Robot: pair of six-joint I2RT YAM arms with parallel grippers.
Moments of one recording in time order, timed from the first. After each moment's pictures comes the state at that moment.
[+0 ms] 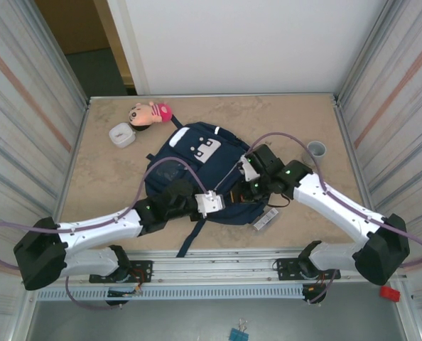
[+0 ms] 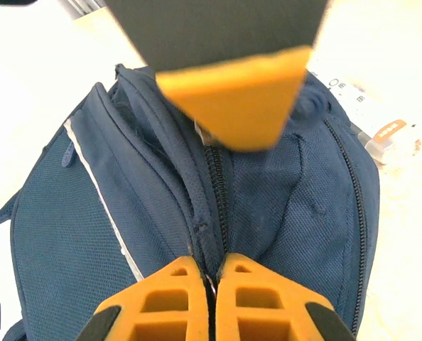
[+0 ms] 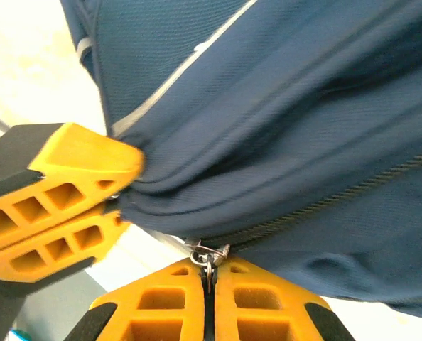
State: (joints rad) left arm -0.99 1.17 0.60 0.06 0.04 0.58; right arm 0.69 1.24 1.02 -0.84 -0.37 0.58
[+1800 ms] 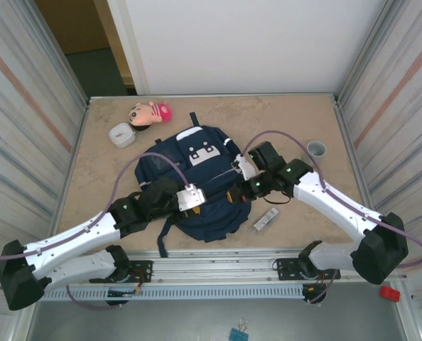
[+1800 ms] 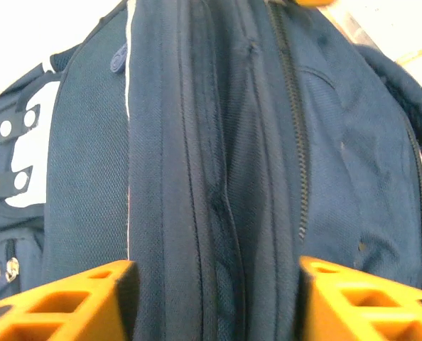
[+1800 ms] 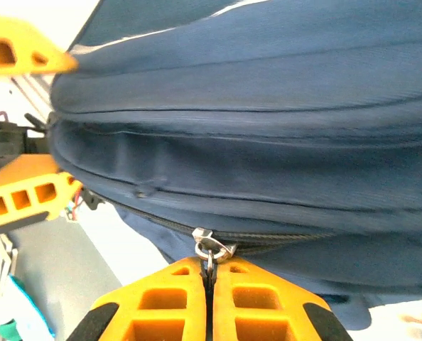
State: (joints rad) left arm -0.95 0.95 0.68 -0.42 -0.05 0.40; right arm 0.69 1.26 1.00 -0.76 -0.52 0.38
